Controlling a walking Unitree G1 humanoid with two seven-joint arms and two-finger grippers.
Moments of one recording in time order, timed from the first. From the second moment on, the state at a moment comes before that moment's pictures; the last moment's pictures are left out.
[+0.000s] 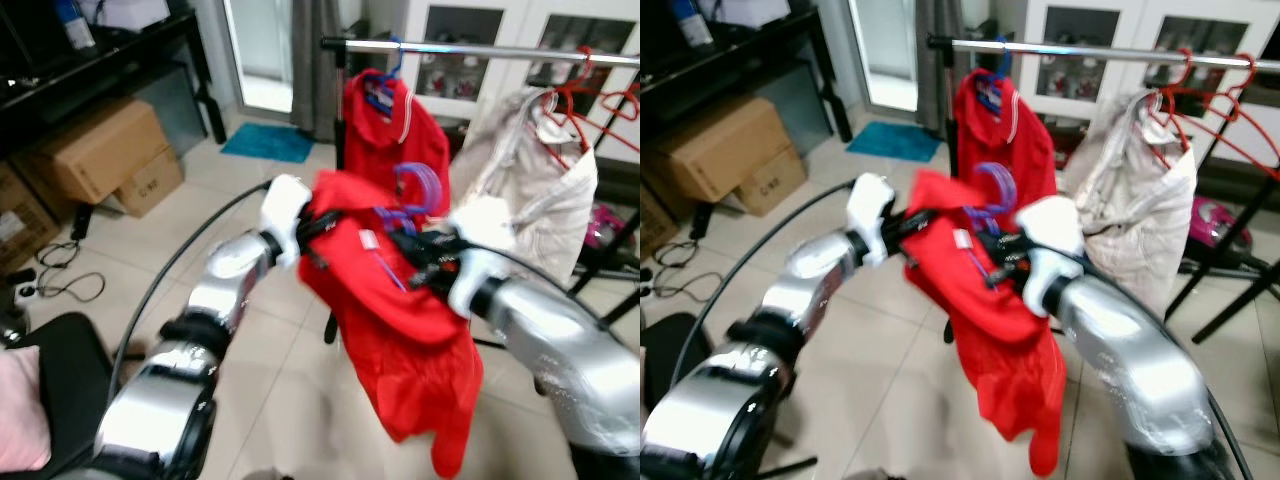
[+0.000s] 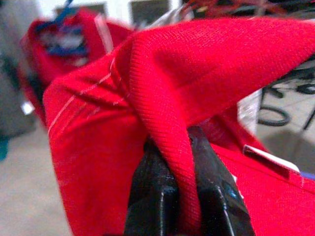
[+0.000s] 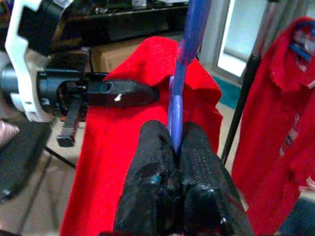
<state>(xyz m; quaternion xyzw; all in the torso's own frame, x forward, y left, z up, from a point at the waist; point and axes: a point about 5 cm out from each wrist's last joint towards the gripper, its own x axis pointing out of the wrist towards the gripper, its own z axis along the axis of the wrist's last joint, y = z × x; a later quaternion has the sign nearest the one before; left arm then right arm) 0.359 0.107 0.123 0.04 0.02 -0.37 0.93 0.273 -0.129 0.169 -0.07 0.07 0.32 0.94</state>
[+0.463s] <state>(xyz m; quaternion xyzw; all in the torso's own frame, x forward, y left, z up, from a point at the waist) 0.335 0.138 0.101 0.05 0.08 -0.35 0.93 0.282 -0.107 0.133 -0.23 0.08 0.41 0.88</state>
